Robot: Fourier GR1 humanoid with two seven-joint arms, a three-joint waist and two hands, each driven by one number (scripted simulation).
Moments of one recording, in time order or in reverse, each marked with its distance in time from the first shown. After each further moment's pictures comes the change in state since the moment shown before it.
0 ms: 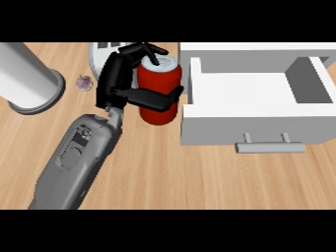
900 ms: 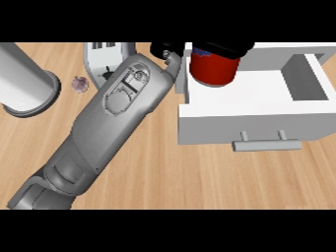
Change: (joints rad) left arm -0.531 -0.063 -0.024 0.366 0.038 0.168 0.116; right arm -0.048 -0.020 -0.024 0.020 -0.009 0.013 0.026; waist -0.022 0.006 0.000
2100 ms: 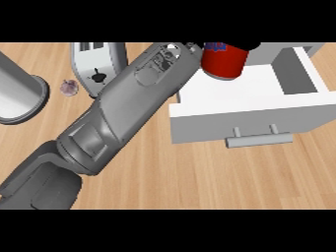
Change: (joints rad) left arm -0.254 -0.001 -0.210 0.463 0.292 0.091 -0.185; right arm -0.081 -0.002 0.020 0.065 0.035 0.000 -0.007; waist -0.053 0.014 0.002
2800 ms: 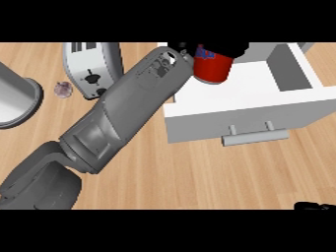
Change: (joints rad) left arm 0.009 0.000 -0.122 0.111 0.064 0.040 -0.103; right arm -0.068 -0.008 0.011 0.012 0.012 -0.020 0.029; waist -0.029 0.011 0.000
